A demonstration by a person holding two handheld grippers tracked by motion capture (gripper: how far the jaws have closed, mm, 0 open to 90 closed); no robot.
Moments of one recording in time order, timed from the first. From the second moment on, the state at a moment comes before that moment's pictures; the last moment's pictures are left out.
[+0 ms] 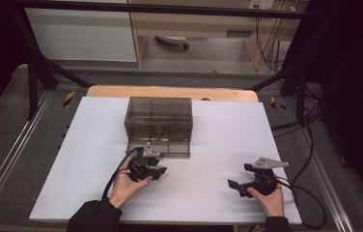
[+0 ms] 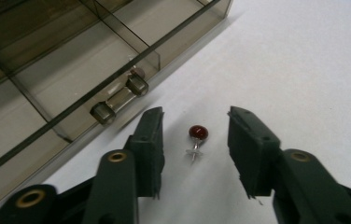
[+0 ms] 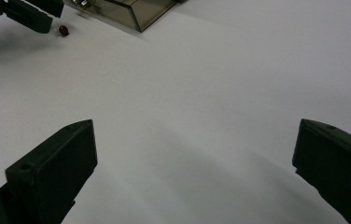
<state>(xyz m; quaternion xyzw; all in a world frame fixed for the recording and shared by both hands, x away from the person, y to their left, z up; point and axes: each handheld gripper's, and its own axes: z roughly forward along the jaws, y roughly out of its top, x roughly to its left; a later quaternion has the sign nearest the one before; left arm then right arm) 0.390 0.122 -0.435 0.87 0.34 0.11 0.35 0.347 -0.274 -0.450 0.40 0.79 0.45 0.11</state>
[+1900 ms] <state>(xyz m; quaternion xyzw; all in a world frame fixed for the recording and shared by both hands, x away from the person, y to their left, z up) 0.388 0.120 -0.437 0.87 0.33 0.10 0.35 0.348 -0.274 -0.450 0.40 0.79 0.45 0.11</state>
